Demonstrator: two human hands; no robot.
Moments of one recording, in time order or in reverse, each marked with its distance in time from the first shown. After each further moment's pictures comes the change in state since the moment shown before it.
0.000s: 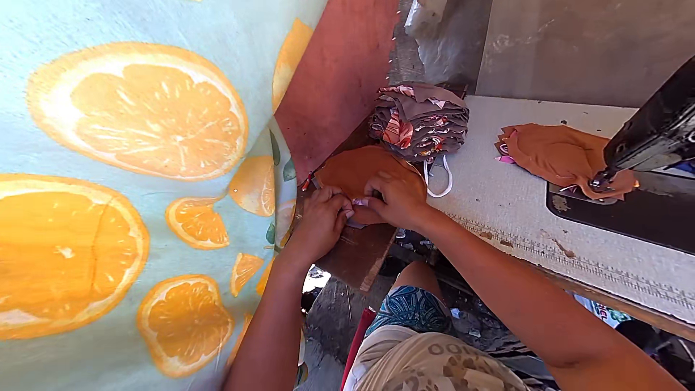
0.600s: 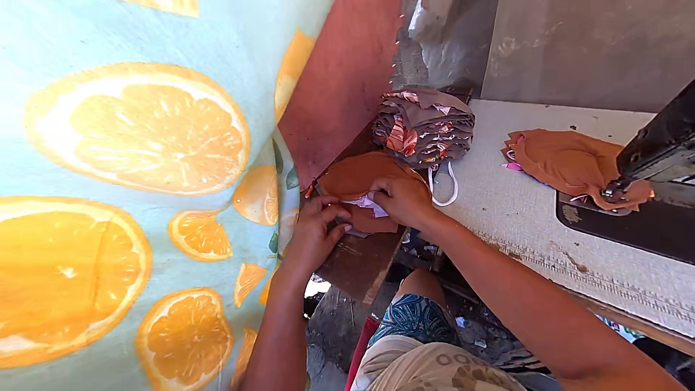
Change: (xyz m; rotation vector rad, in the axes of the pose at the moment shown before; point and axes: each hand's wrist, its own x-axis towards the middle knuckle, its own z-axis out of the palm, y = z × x) left_hand -0.013 -0.016 0.004 -0.163 0.134 -0.110; right_hand 0.013 0.000 -0.011 0.161 0.017 0.127
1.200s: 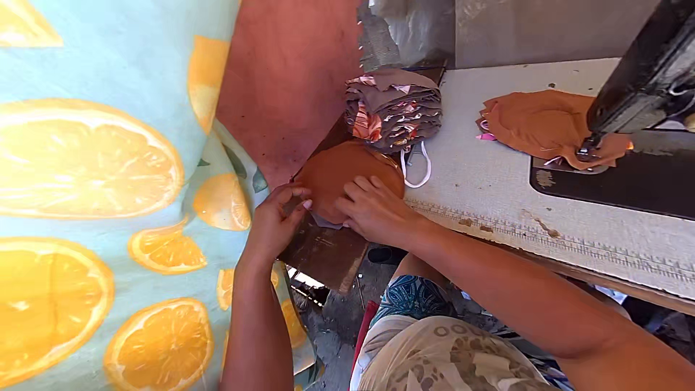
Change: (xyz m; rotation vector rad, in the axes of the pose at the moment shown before) left_hand 0.021 0.013 -0.032 0.053 -0.061 -0.055; right_hand -0.039 0.013 0.014 -0.475 0.133 -0.528
